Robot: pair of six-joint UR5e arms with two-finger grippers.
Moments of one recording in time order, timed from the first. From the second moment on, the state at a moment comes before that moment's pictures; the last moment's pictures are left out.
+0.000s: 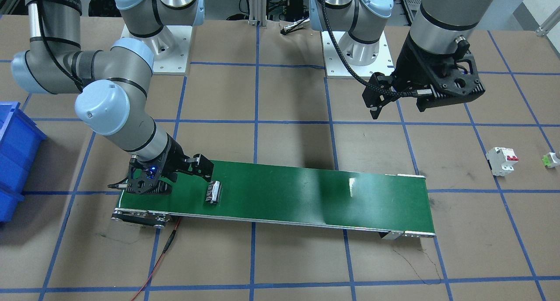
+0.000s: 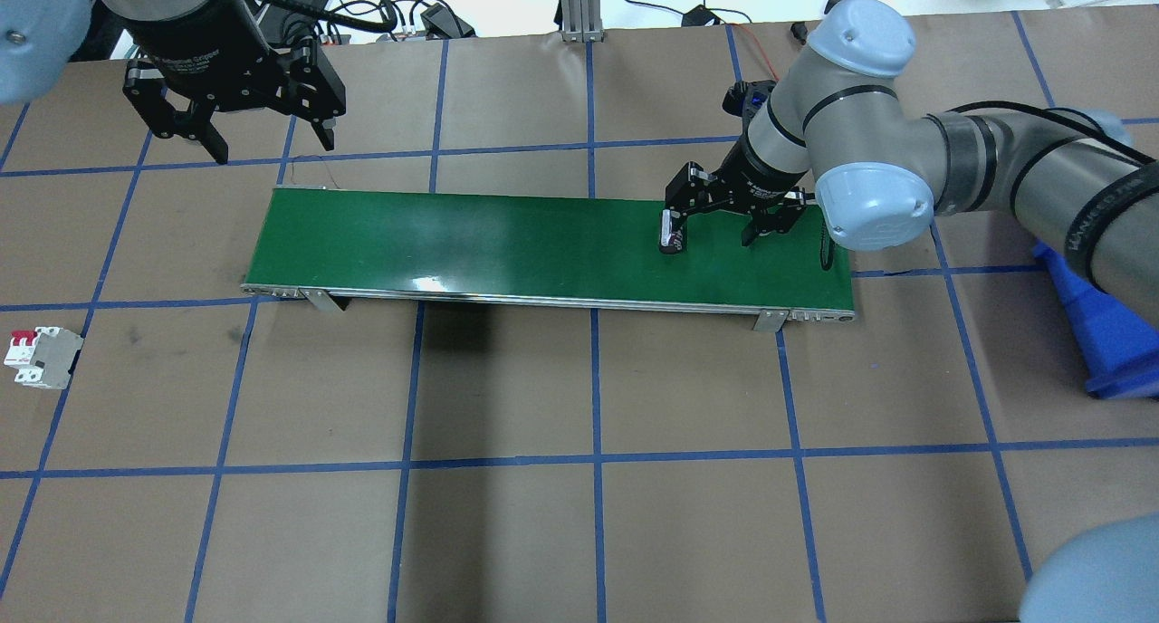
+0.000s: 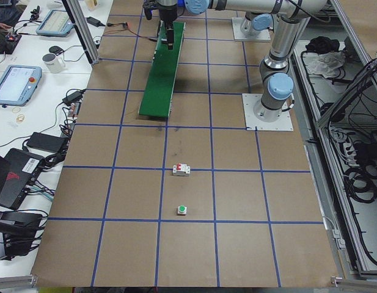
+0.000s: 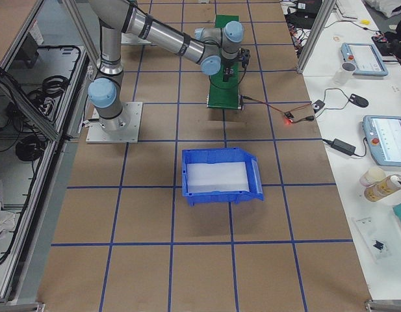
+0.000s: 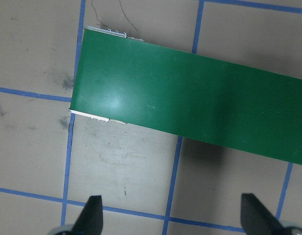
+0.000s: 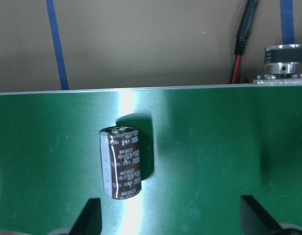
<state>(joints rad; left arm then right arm) -1.56 -1.64 -1.44 -1.61 1.64 -0.14 1.60 -1.26 1.80 -2.12 -1.29 0.15</state>
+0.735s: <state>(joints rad) -1.56 -1.64 -1.44 -1.61 1.64 -0.14 1.60 -1.24 1.80 -2.12 -1.42 0.10</state>
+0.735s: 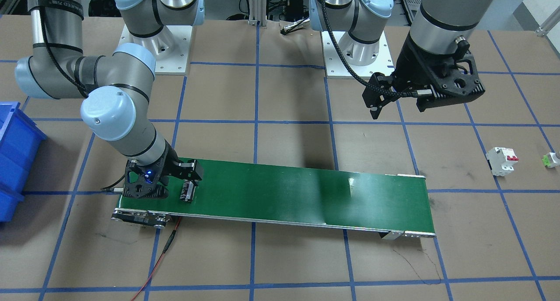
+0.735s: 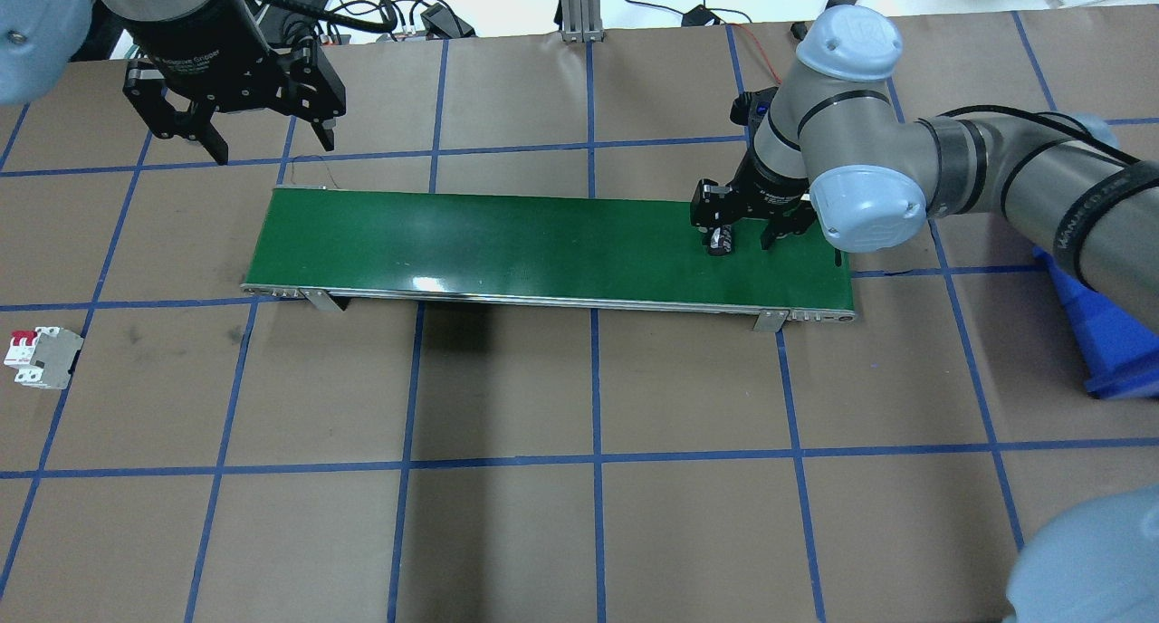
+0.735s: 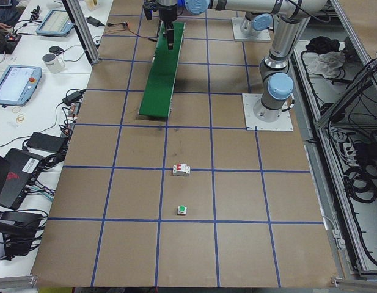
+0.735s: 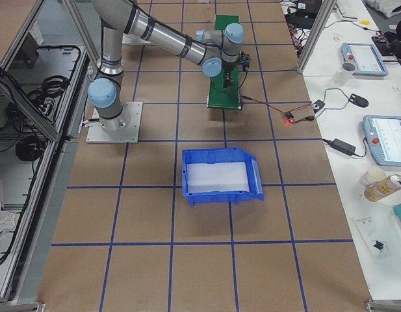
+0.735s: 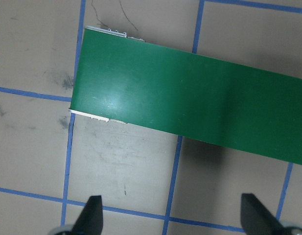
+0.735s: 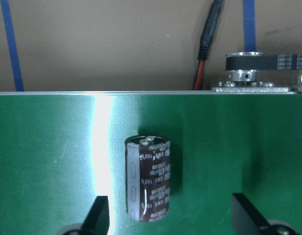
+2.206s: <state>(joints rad) -1.56 -1.64 -1.44 -1.61 1.64 -0.14 1.29 -1.41 1.63 -1.82 -1.60 -0.38</state>
